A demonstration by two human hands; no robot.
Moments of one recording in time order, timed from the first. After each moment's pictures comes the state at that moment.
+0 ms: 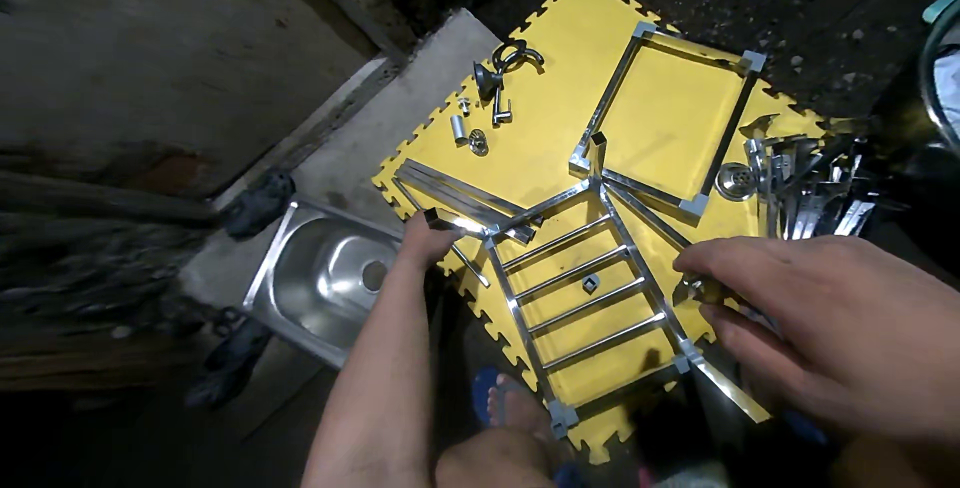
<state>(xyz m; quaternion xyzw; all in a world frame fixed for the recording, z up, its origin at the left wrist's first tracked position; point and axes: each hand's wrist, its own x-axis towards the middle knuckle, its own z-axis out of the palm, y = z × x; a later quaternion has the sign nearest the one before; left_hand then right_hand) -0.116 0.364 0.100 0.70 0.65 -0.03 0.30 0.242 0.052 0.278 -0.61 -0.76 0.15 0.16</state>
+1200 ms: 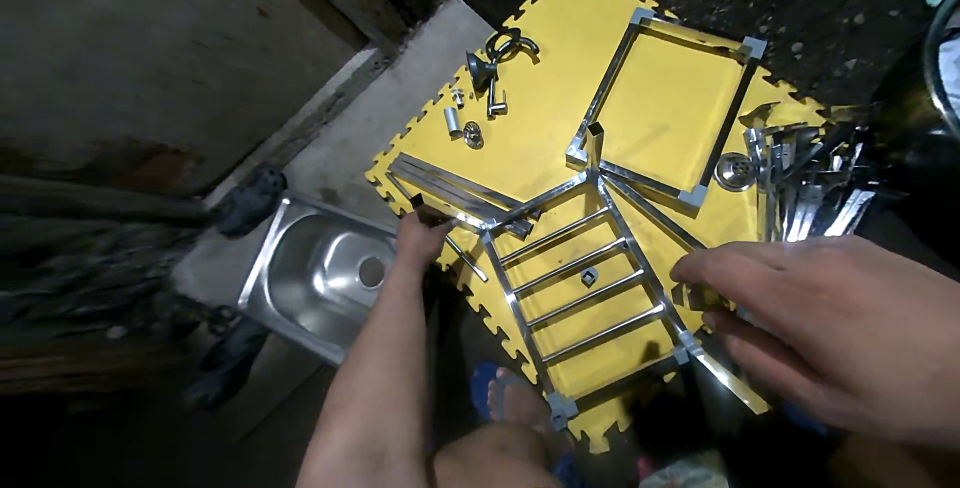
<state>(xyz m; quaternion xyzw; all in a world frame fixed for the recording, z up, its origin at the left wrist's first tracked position) -0.127 0.360 0.083 0.70 0.65 0.05 0.30 0.244 0.051 0.274 -0.58 -0.79 0.17 0.14</state>
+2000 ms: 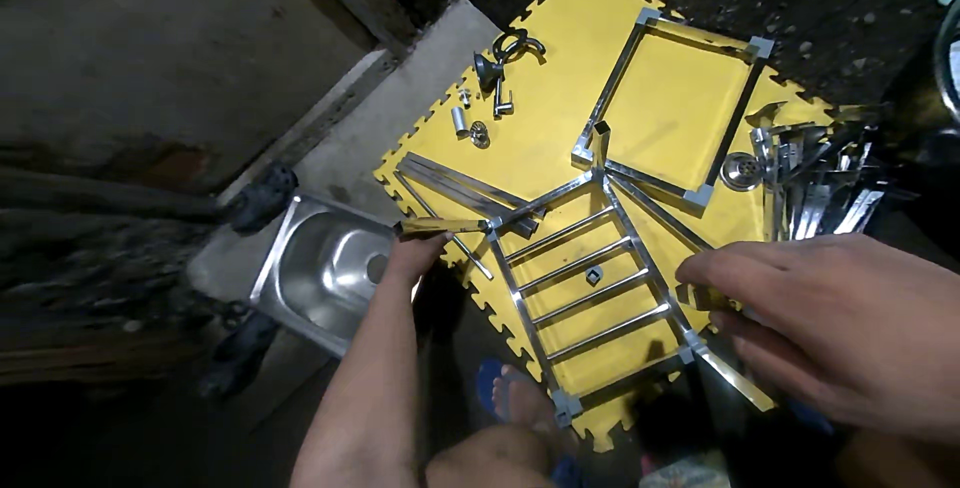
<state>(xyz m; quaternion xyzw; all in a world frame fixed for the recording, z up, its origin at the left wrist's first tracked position) -0.161 0.347 0.090 0.68 0.63 0.07 0.37 0.243 0.049 0.276 -0.56 -0.80 0.16 0.14</state>
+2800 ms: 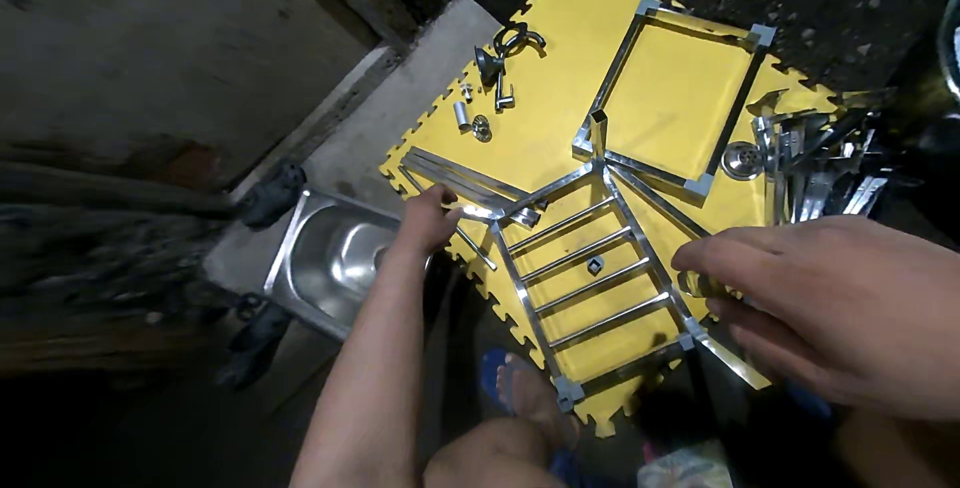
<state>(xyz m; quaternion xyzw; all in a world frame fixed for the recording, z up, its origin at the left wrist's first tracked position) -0.110 0.350 0.140 0.82 0.53 -0.06 0.20 0.241 0.040 0.280 -0.55 -0.81 0.15 0.15</state>
